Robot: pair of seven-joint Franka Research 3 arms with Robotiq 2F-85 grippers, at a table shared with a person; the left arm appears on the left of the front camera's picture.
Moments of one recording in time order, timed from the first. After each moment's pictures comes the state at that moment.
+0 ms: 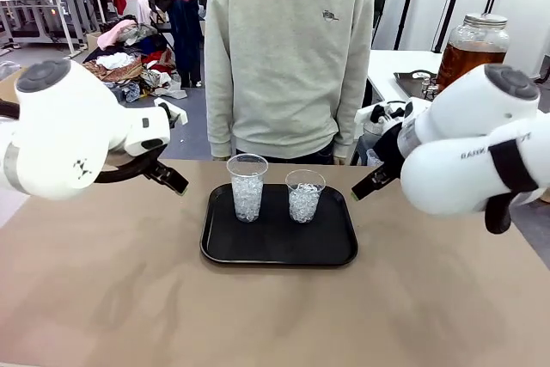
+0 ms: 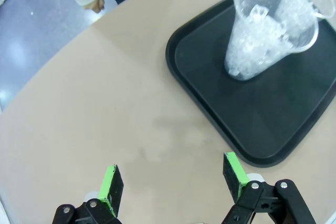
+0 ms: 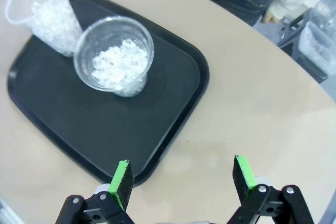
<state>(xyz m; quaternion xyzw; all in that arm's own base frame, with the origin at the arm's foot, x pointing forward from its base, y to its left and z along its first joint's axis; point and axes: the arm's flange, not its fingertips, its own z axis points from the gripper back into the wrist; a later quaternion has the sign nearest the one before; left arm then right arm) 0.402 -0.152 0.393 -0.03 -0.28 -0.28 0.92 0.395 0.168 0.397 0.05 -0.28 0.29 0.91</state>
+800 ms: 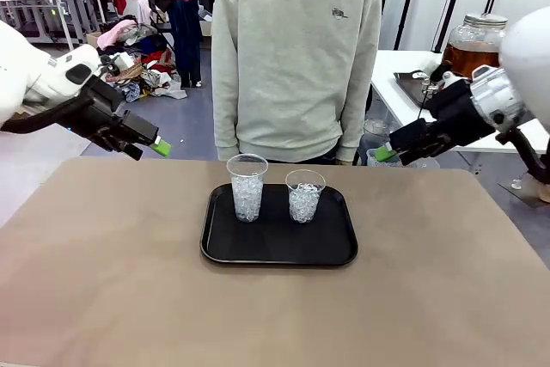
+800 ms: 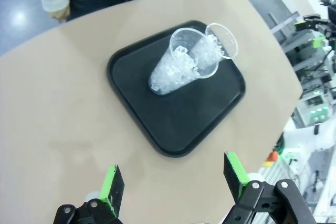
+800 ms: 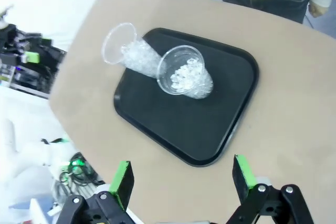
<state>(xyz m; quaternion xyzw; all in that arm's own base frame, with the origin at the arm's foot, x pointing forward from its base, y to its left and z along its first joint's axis) 0.396 -0.081 0.464 -0.29 -0.23 -0.20 0.91 0.391 0.091 0.463 0.31 -0.22 0.19 0.91</state>
